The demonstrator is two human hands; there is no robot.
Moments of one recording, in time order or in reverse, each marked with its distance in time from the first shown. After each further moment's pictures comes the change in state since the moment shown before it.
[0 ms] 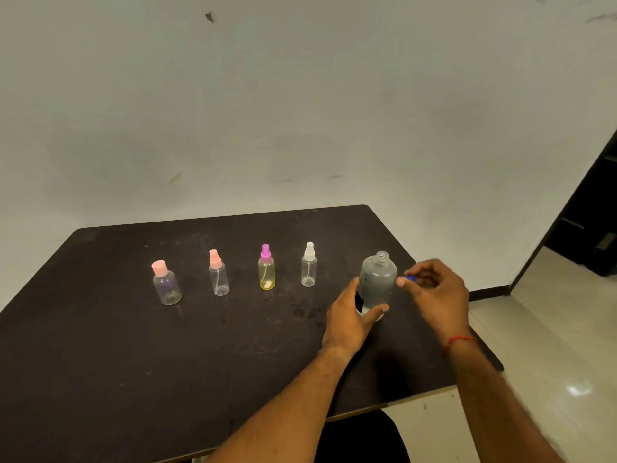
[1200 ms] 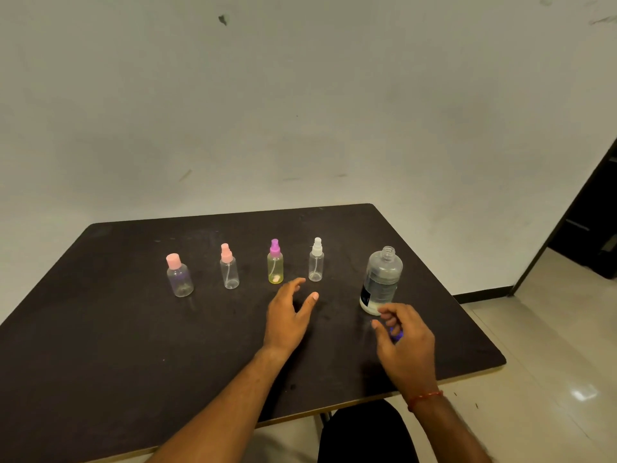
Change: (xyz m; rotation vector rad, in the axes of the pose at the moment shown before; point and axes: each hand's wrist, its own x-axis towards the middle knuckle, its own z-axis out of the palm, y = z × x) left_hand -0.025 -0.046 -0.105 0.118 0.247 -0.040; right_hand -0.088 0.036 0.043 -0.156 -0.025 -0.311
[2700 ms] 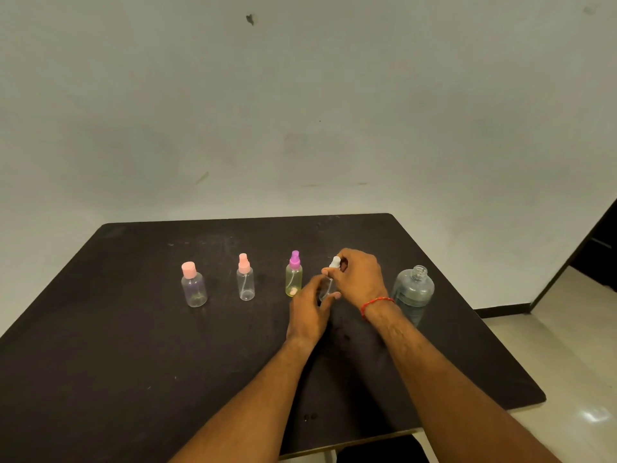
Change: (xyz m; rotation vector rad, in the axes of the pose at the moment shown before) left_hand 0.049 -0.007 0.012 -0.070 -0.066 0.011; right_hand 0.137 -0.064 0.108 -0.165 -0.332 0.027
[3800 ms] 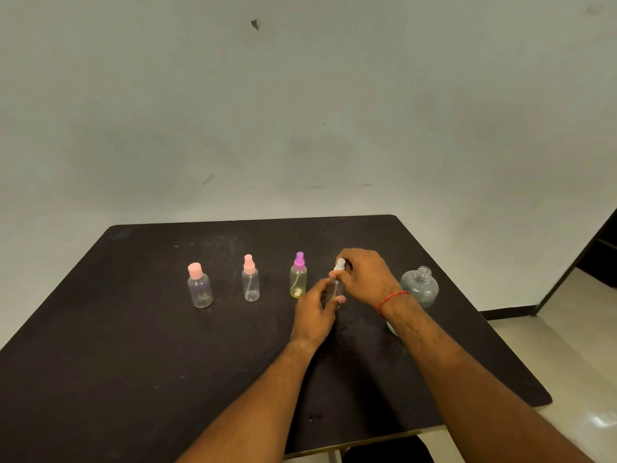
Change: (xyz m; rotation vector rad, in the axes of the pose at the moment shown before) left_hand -0.002 -0.002 0.000 -0.071 -0.031 0.029; right_hand 0.005 0.002 -0.021 -0.152 -0.139 -0.232
